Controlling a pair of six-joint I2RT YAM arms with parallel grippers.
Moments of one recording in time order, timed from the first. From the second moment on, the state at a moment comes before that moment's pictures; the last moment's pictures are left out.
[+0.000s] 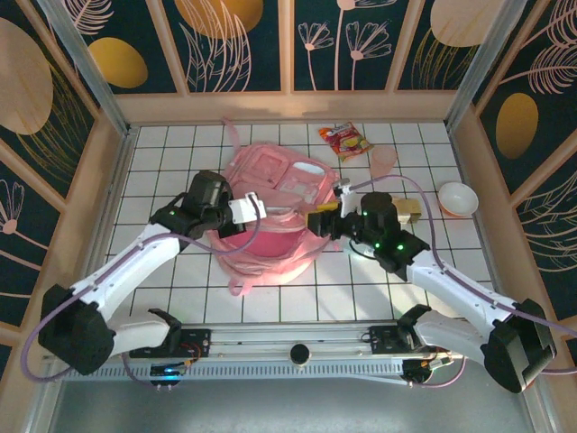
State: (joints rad) left arm -0.52 1.21 0.93 -0.48 0.19 0.80; right arm 0.65 1.02 0.64 0.03 -0.27 0.44
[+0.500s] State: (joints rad) left arm -0.52 1.18 1.06 -0.56 0.07 0.20; right arm 0.68 1.06 0.67 -0.26 -0.06 0.91
